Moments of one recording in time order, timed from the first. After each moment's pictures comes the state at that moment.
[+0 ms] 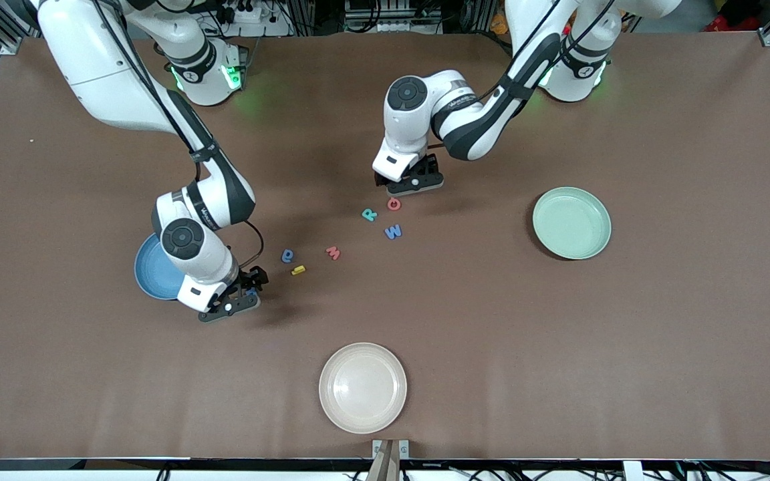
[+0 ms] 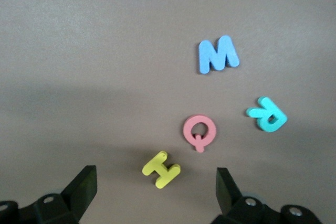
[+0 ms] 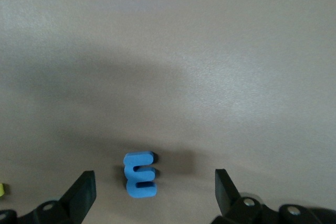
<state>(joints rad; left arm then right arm) -0.57 0.46 -0.39 -2.04 0.31 2.47 -1.32 0.18 0.64 0.11 -1.82 -0.22 2.48 0.08</state>
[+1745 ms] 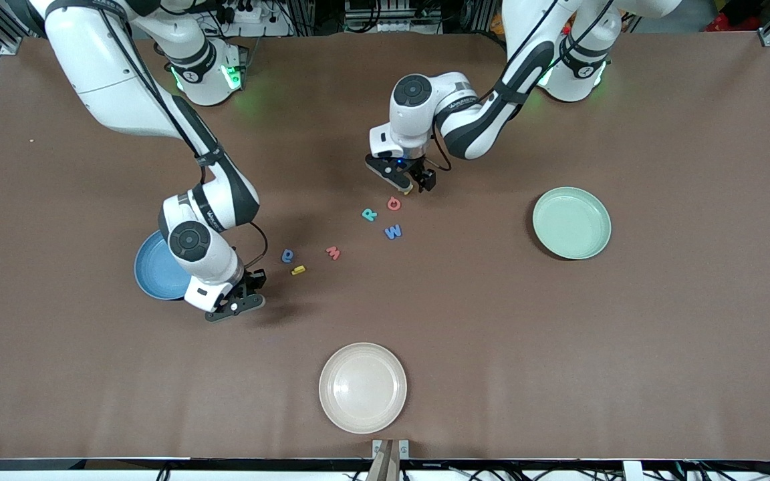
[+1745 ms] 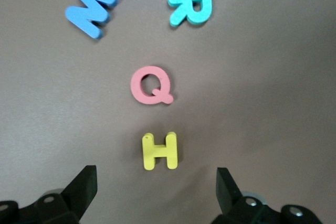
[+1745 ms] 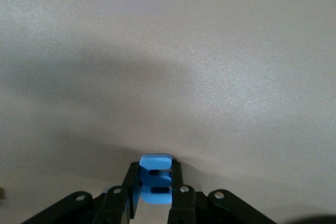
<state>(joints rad) -0.56 0.50 -0.42 -2.10 0.34 2.55 -0.51 0.18 0.66 0.11 -1.82 -0.22 2.50 0.08</state>
